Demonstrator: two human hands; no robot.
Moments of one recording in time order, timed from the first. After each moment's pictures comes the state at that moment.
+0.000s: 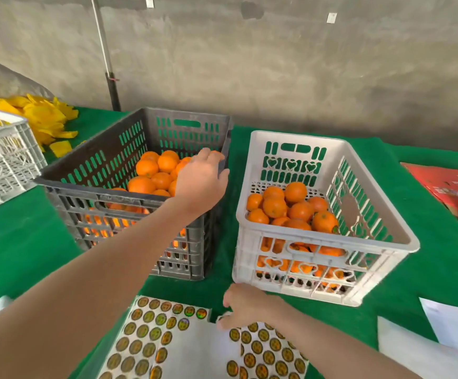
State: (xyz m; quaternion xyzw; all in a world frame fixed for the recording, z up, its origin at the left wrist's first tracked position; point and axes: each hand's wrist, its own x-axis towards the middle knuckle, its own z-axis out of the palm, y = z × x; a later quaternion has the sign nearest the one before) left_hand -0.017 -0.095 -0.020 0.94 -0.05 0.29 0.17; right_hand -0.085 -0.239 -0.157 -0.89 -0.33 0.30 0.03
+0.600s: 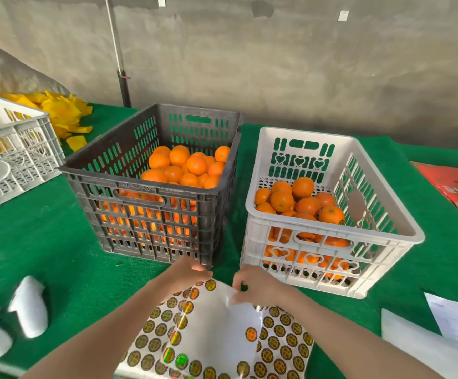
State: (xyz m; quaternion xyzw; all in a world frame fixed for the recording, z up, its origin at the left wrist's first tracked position) left_hand -0.116 -0.056 -0.160 0.88 0.11 -0.19 0.41; right_hand -0.088 -0.252 -0.159 -0.91 -0.27 0.25 0.19
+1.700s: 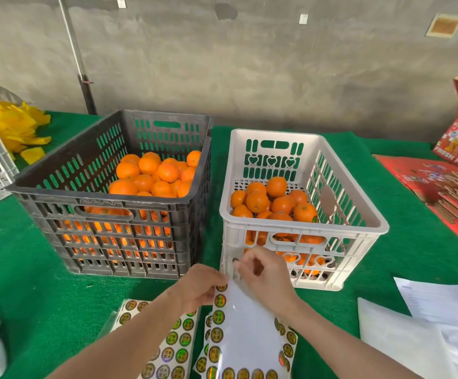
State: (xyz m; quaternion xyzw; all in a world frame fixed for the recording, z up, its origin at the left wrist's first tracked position) left_hand -0.103 -0.126 -0.150 0.66 0.17 -0.28 0.68; right_hand -0.116 -0.284 -0.126 -0.86 -0.17 -0.13 0.47
